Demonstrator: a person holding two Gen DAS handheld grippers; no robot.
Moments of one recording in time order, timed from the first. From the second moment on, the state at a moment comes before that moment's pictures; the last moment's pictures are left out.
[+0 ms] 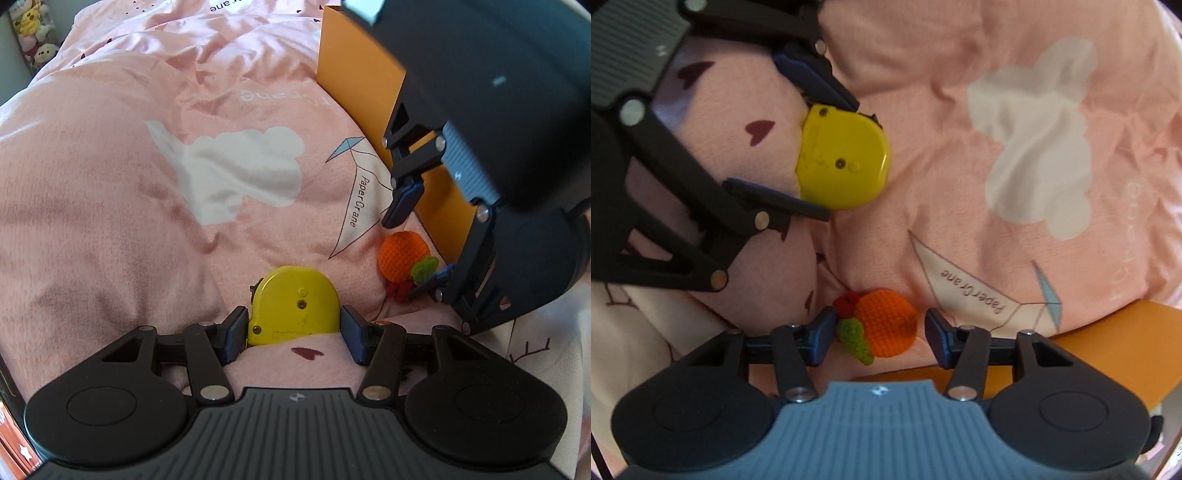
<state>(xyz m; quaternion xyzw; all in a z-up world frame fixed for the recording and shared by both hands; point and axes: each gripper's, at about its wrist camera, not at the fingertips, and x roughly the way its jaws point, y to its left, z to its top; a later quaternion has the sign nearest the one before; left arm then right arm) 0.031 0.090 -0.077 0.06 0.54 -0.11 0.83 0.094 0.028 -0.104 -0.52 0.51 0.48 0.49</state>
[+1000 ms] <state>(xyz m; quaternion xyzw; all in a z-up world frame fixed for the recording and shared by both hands) 0.029 0.082 -0.036 0.05 0.48 -0.11 0.87 0.086 -0.035 0.012 -0.38 0.40 0.45 0.70</state>
